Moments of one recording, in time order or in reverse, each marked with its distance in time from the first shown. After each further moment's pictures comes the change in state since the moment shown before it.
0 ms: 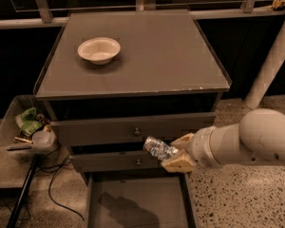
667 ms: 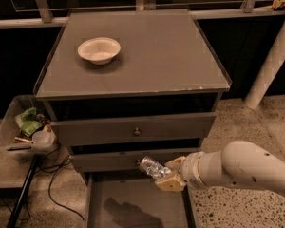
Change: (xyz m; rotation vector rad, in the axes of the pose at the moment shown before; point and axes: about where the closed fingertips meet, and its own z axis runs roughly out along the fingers) arm 0.063 0.022 0.073 -0.037 0.006 0.115
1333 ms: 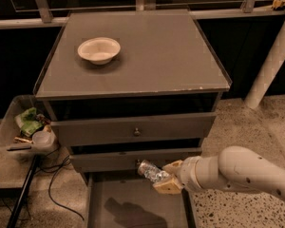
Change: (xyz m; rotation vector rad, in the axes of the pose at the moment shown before) arm 0.014 -0.002 0.025 -0.034 -0.029 -0.001
